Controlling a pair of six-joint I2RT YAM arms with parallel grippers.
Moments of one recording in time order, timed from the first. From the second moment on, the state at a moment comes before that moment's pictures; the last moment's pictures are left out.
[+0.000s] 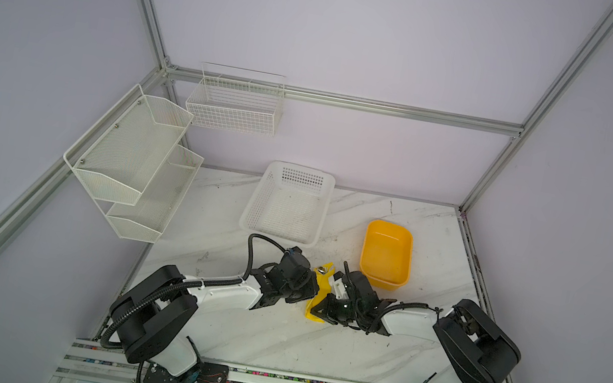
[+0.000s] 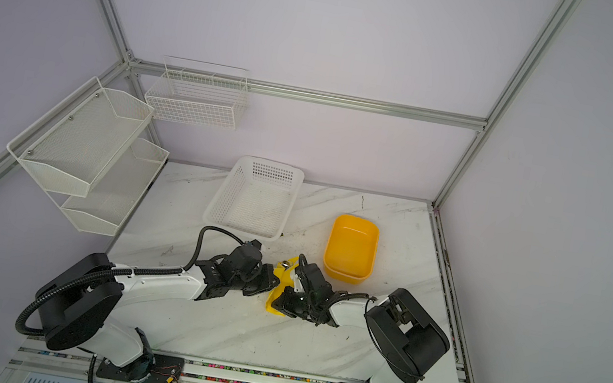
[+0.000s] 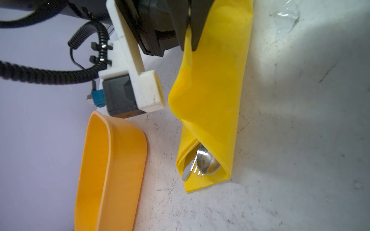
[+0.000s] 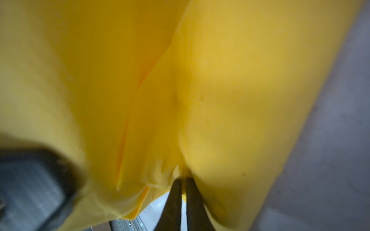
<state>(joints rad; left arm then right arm) -0.79 1.51 0.76 0.02 0.11 -1.10 0.77 1.64 0.60 0.20 -0.48 0.95</state>
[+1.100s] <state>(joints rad) -0.79 1.56 0.76 0.12 0.14 -1.20 0.77 1.50 0.52 0.16 -0.42 0.98</state>
